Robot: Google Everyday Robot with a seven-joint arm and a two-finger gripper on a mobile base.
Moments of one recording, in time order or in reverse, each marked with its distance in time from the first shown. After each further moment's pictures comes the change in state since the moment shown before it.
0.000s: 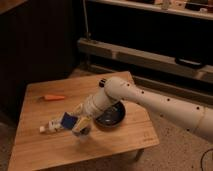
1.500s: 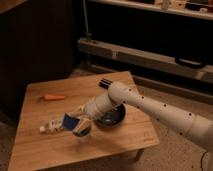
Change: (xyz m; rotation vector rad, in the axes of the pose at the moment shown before) arm 0.019 -0.010 0.017 -0.013 -0.120 -0.098
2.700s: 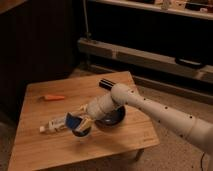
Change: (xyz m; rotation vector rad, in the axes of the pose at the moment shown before) arm 0.015 -0.005 -0.006 0.022 -0.024 -0.037
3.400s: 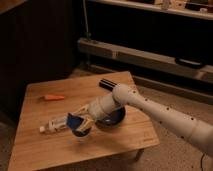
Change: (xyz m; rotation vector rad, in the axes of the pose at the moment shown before) arm 0.000 0.003 -0.003 -0.001 -0.010 -0.032
